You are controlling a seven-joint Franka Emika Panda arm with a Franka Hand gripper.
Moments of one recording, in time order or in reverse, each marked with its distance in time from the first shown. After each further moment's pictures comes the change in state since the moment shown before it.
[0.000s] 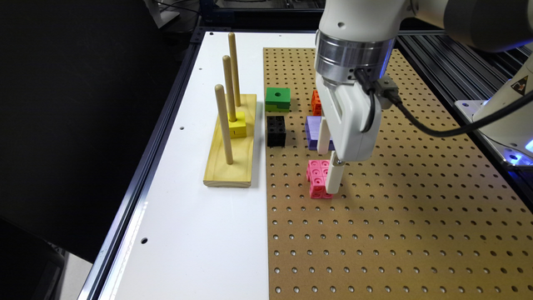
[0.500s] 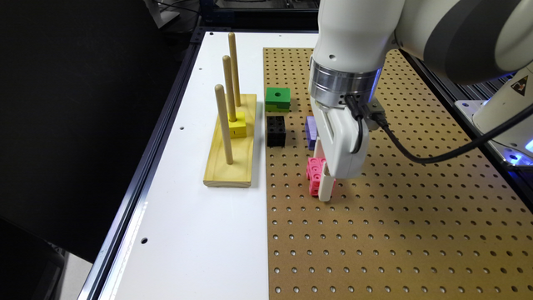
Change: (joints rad) arm 0.003 0.064 -0.008 0.010 -0.019 0.070 0.001
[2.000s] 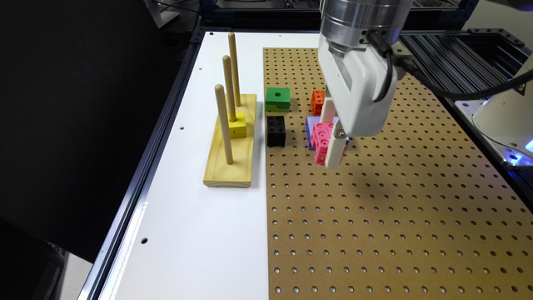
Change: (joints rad) arm -0.002 -0.224 0.017 -0.012 0.001 -0.195 0.020
